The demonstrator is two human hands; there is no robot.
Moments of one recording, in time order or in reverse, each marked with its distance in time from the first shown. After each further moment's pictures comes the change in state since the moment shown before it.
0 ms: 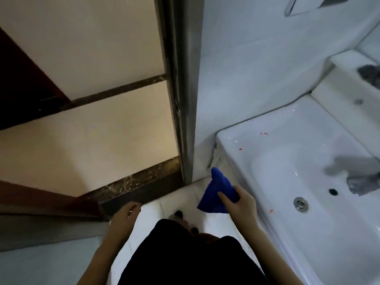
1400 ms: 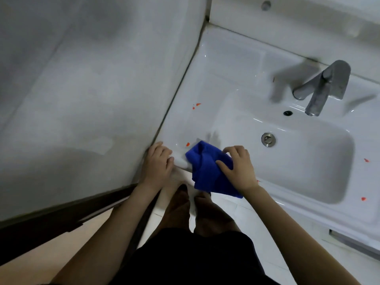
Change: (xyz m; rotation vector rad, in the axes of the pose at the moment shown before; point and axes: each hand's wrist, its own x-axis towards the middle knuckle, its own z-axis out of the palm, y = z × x) left_hand 0.257 0.254 0.193 0.750 -0.404 1.042; right_hand 0.119 0.087 -0.031 -0.180 0.296 0.430
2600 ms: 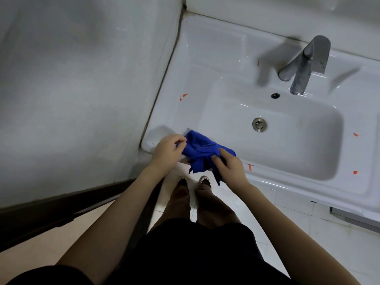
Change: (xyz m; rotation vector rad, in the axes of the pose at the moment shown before) left_hand 0.026 0.053 -0.001 -0.489 -0.217 -0.142; right_hand -0.042 -0.016 0.004 0.393 0.006 0.106
